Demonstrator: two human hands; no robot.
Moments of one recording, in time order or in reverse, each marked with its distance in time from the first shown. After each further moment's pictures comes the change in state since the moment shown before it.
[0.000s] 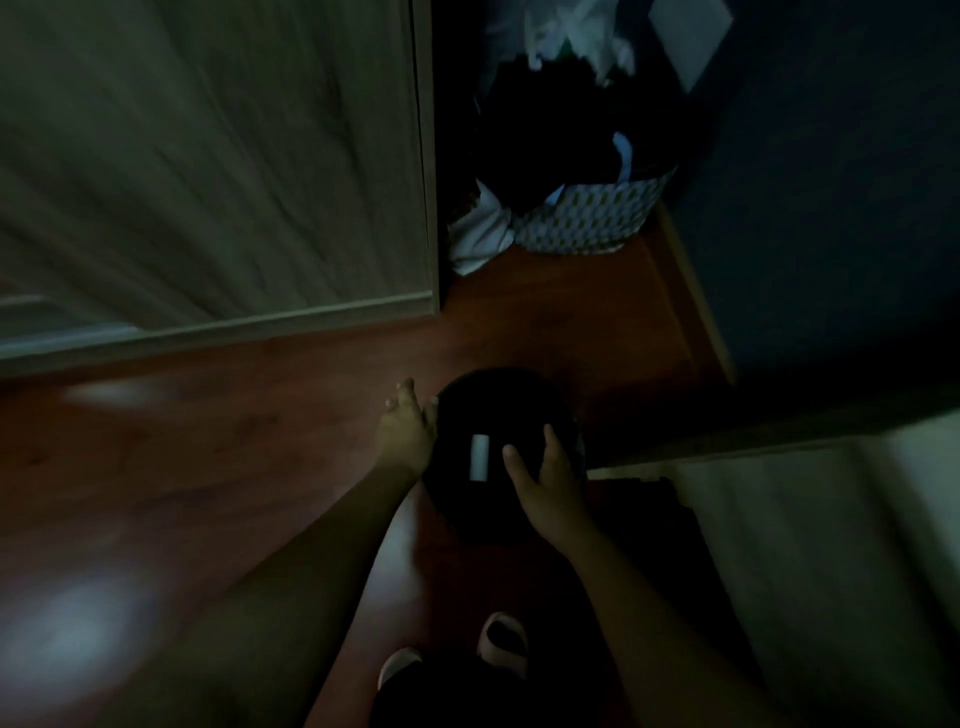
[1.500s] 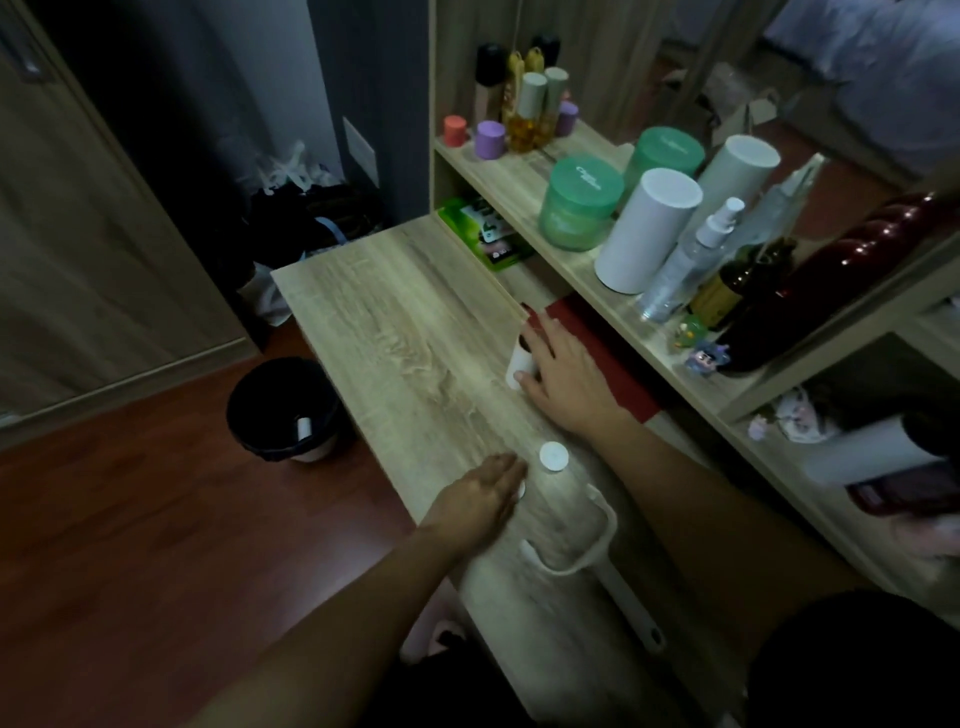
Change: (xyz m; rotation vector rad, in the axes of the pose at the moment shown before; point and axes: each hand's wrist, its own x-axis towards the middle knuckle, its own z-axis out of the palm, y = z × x) left_hand -0.620 0.230 0.196 0.480 -0.307 1.061; right_hand -0.461 0.176 -0.431 -0.829 0.520 -0.488
